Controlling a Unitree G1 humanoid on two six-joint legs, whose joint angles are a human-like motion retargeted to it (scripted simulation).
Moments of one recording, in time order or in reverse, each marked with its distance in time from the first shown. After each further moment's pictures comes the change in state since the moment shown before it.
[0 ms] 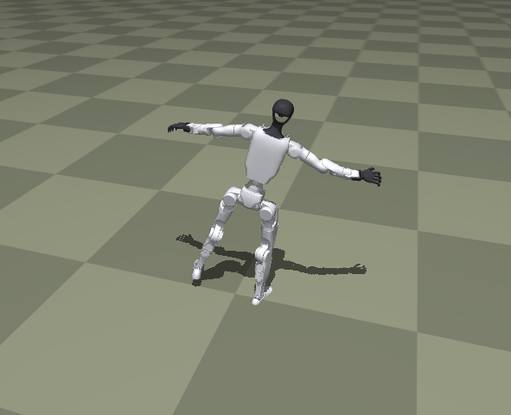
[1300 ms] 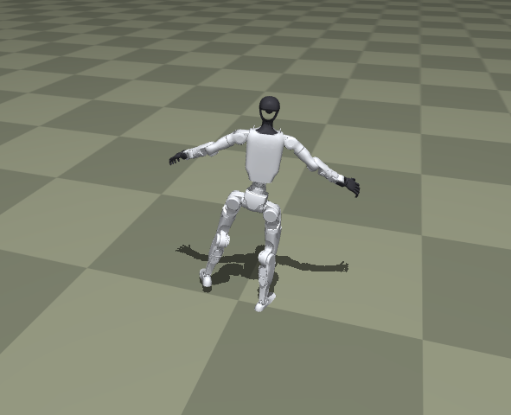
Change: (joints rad) left arm 0.080 -0.123 0.058 -0.306 0.092 -0.010 -0.025; right arm 0.238 0.459 -0.067 -0.023 0.054 0.020 0.102; waist 0.139 -0.190 0.016; left_leg -0.045 -0.014 0.183 -0.008 0.123 -0.003; right_leg 0.025 0.000 -0.091 -0.023 0.053 0.046
